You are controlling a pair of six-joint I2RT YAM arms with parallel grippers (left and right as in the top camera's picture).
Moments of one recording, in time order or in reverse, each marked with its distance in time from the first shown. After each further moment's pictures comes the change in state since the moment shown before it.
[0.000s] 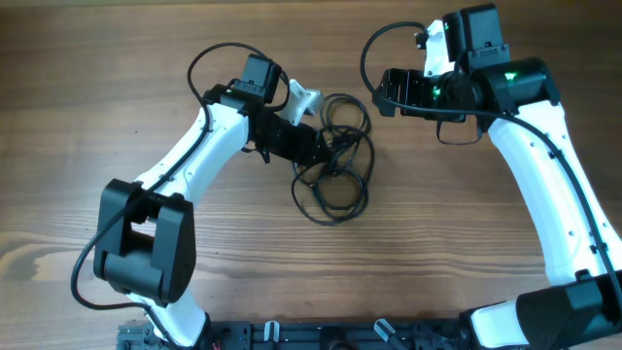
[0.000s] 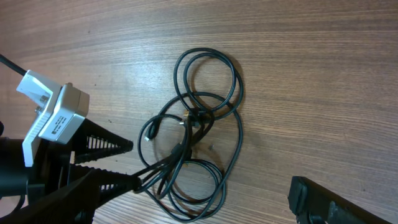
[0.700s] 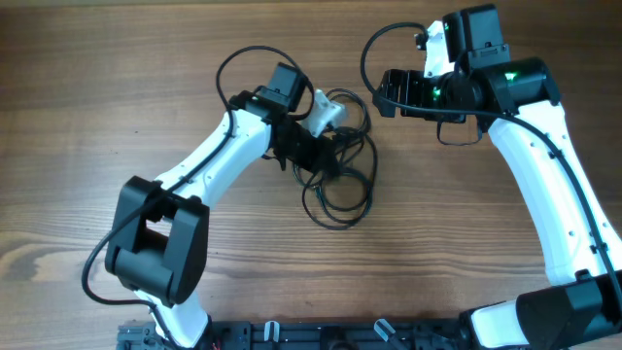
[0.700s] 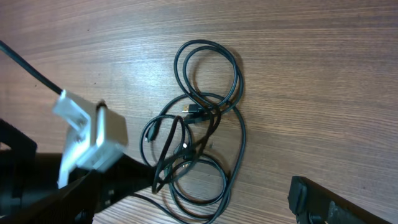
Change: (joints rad) left arm -0.094 0.021 0.003 0.016 -0.043 0.037; right arm 0.000 0.000 0.000 -0.007 -0.002 0.000
